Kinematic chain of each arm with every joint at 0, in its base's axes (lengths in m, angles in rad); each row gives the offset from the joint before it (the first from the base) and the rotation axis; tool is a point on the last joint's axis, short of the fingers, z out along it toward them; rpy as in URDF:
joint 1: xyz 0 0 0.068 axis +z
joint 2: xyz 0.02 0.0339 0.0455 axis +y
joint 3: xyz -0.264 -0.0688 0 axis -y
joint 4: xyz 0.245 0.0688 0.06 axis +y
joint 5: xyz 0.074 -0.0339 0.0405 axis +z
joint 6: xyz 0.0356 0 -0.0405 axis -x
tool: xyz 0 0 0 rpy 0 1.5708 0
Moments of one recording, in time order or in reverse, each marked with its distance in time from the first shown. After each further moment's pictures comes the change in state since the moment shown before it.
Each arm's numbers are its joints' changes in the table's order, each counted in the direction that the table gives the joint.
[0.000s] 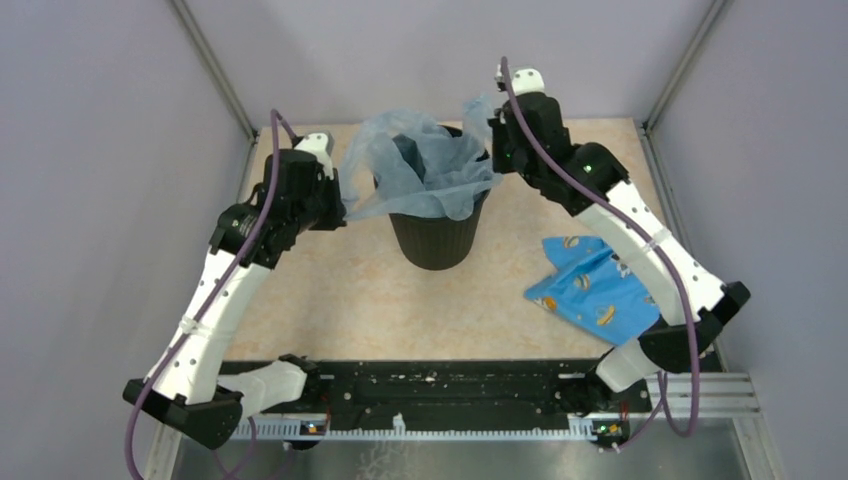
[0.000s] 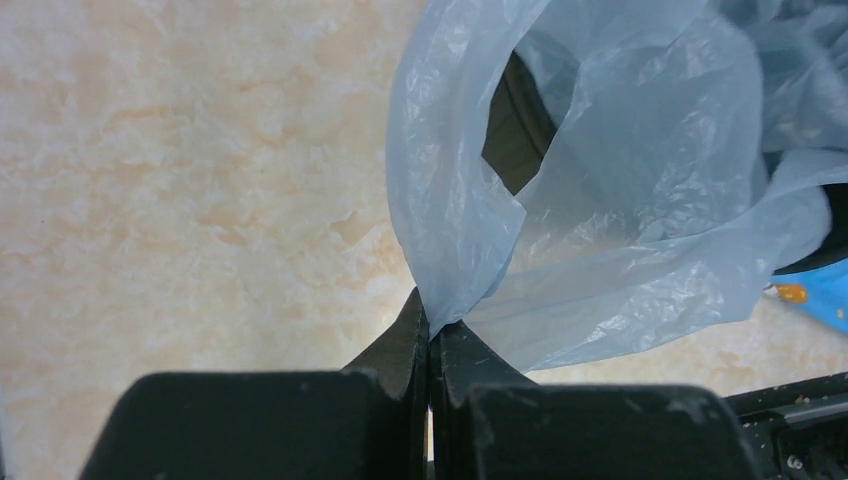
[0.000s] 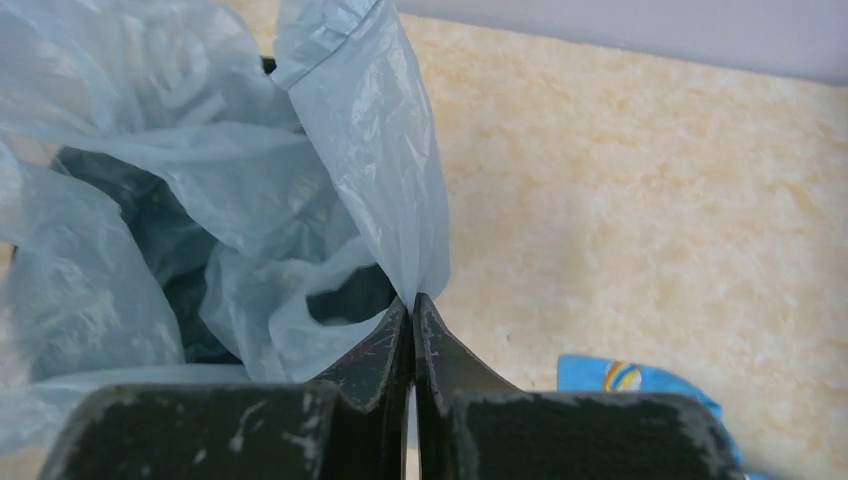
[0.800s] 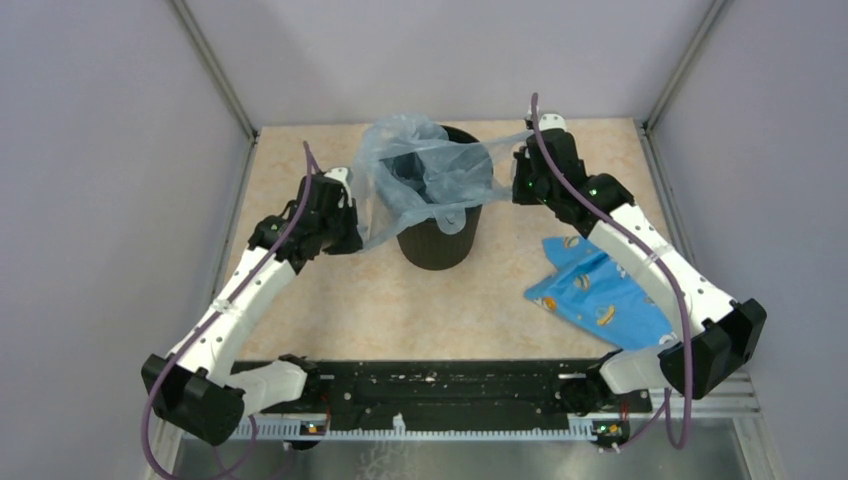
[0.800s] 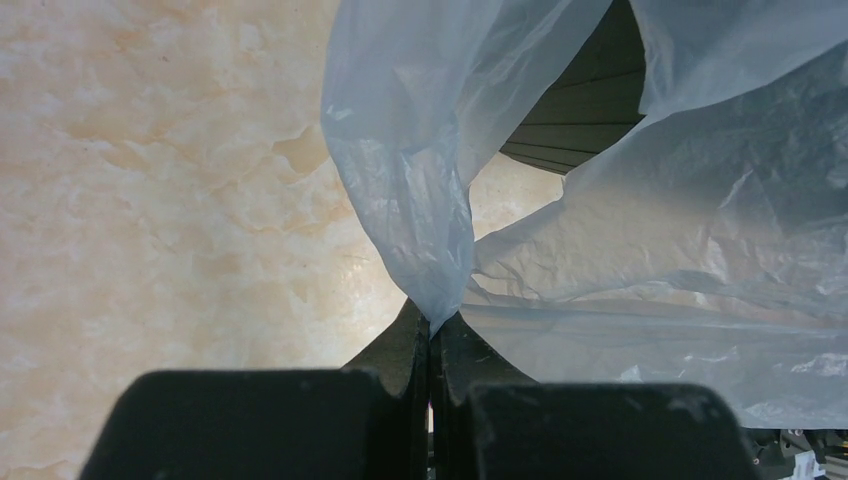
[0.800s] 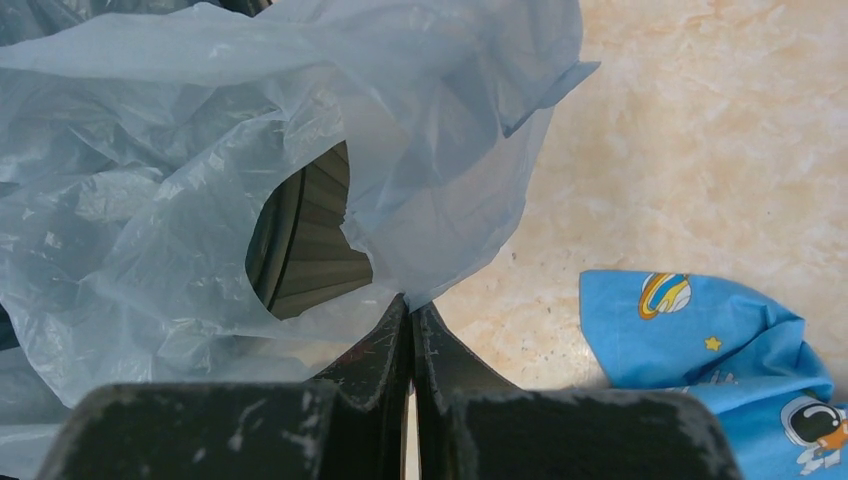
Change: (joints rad) left arm 0.013 0.015 -0.338 -0.138 -0.091 0.093; right arm -0.169 -0.198 -0.484 -0.145 0.182 -0.139
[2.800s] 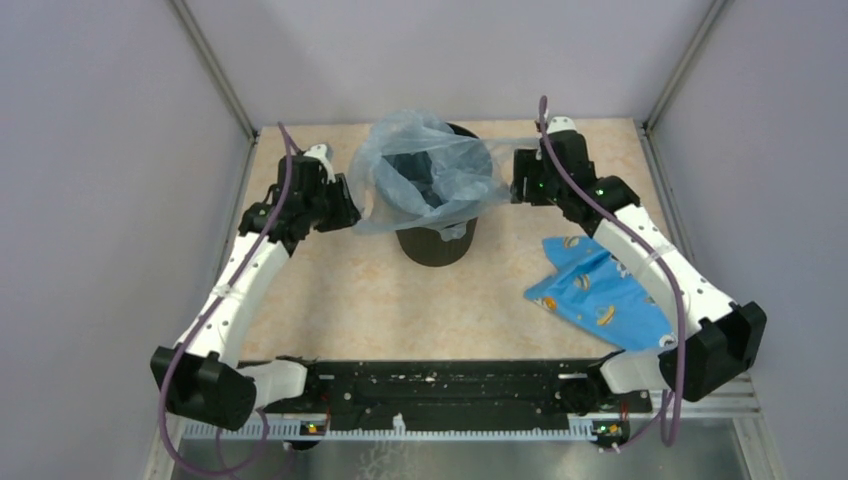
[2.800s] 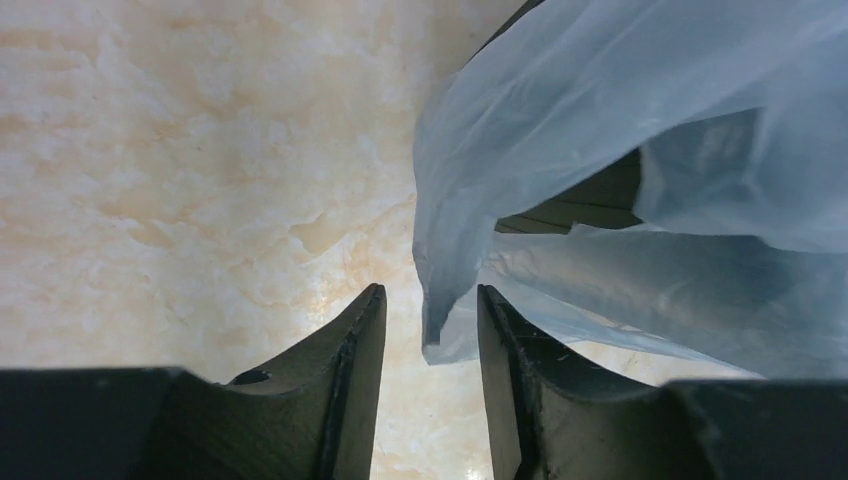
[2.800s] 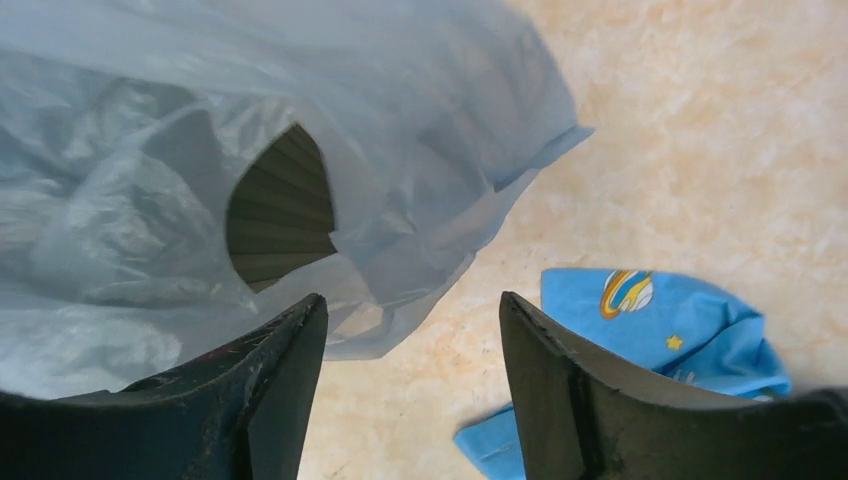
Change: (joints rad) left arm 0.157 0.083 0.049 -0.125 -0.107 -0.011; right arm -0.088 -0.001 -0.079 -0.040 0.039 0.050
